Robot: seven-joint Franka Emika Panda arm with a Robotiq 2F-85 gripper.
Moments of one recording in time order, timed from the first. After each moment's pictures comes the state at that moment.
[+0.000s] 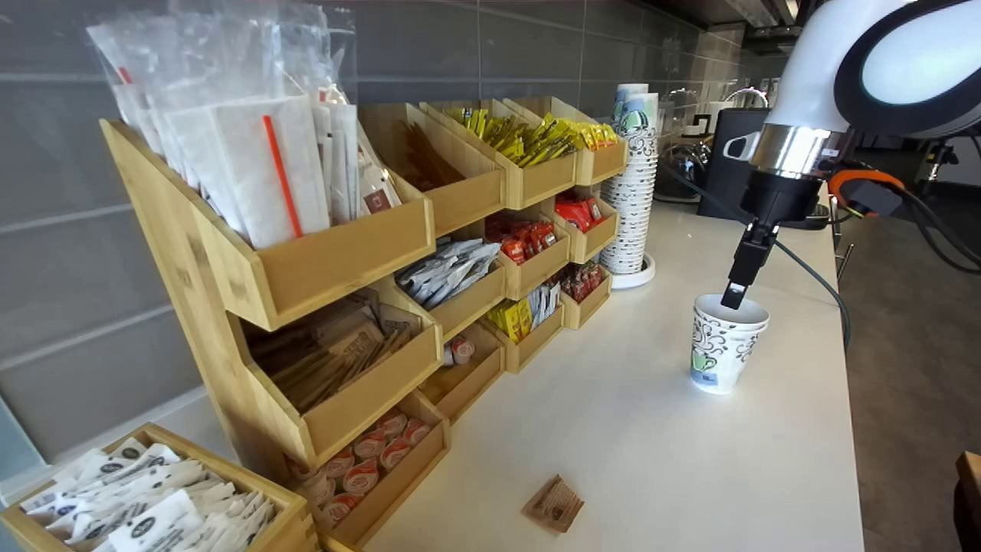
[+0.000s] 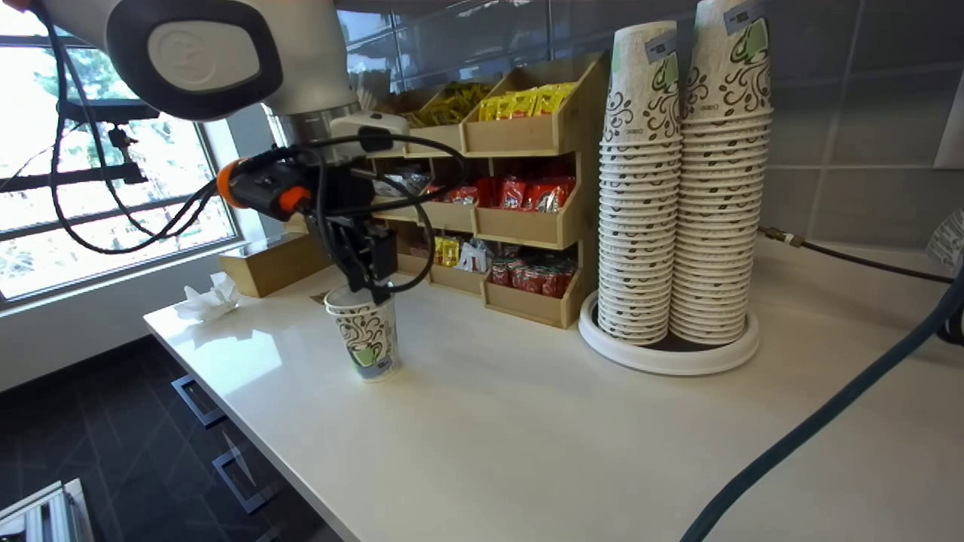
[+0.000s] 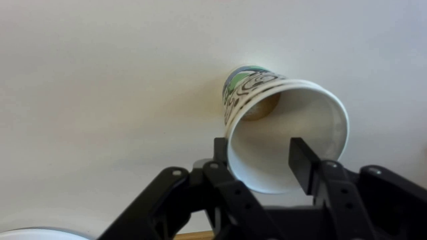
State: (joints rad) arm -0.05 -0.31 -0.20 -2.53 0.06 2.32 -0.27
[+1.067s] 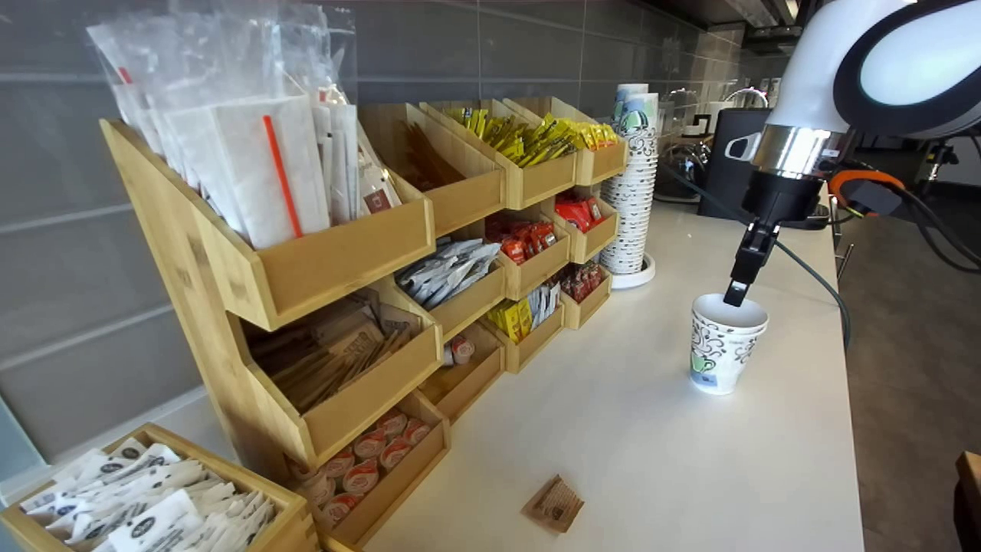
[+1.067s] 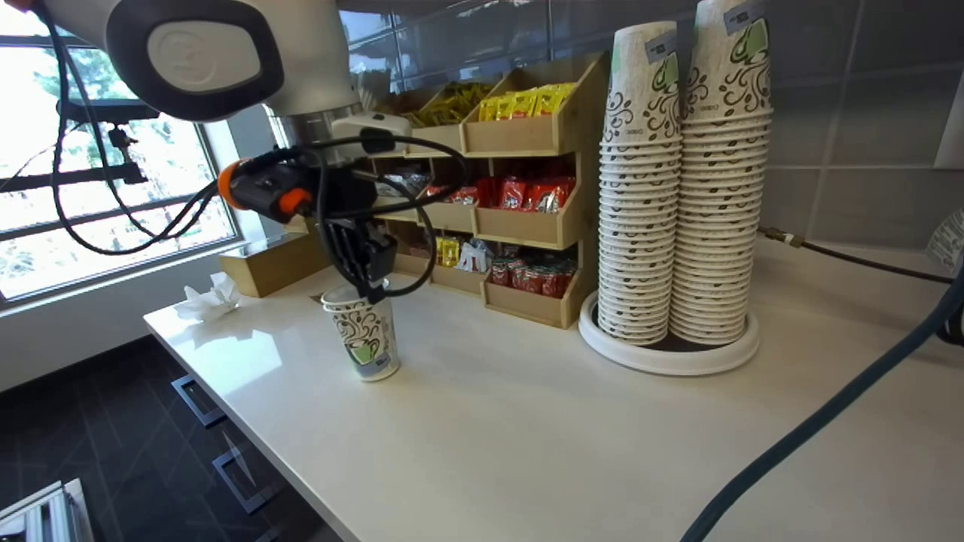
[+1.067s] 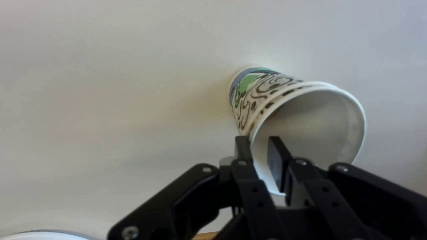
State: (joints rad) arm -0.06 -0.31 -0.20 -2.53 0.06 2.32 -0.27
